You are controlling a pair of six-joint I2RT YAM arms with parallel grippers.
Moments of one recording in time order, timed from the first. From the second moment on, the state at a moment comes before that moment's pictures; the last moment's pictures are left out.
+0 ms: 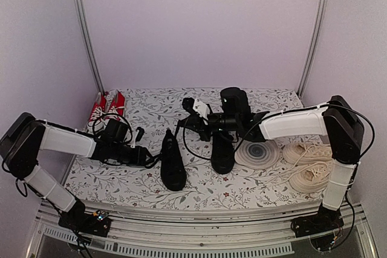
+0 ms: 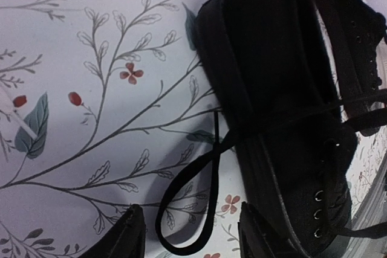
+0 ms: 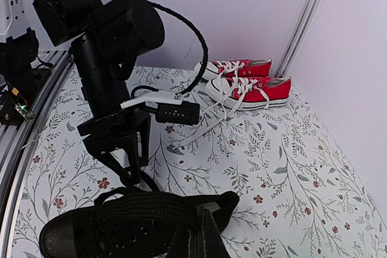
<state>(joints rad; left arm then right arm) -0.47 1.50 0.57 0.03 0.29 -0.39 0.85 1.89 1.23 0.37 -0.46 -0.36</state>
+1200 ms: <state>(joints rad) -0.67 1.34 0.63 0.07 -0.03 -0.05 0.84 1.95 1.38 0.43 -0.60 -0.11</state>
